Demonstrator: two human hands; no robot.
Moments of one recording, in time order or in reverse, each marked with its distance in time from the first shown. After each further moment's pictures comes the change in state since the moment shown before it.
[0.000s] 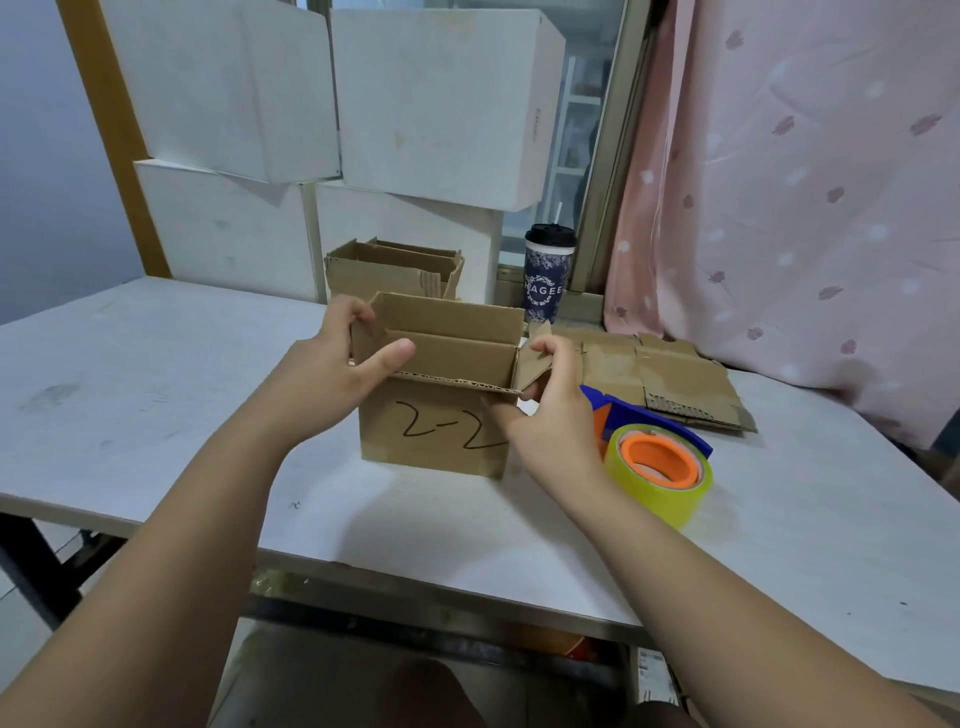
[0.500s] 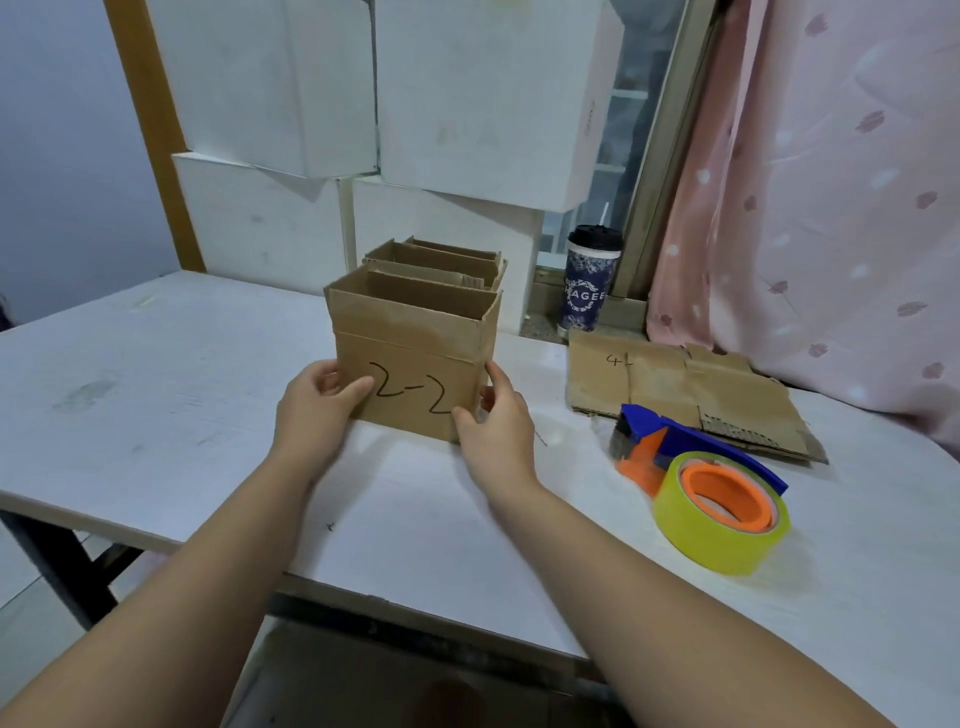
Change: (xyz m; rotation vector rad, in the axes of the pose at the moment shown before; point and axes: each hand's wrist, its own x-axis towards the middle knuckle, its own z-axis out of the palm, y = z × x) left_hand 0.038 -0.107 0.033 -0.423 0.327 -0.318; right_hand 0.027 0.022 0.105 0.065 -0.114 0.272
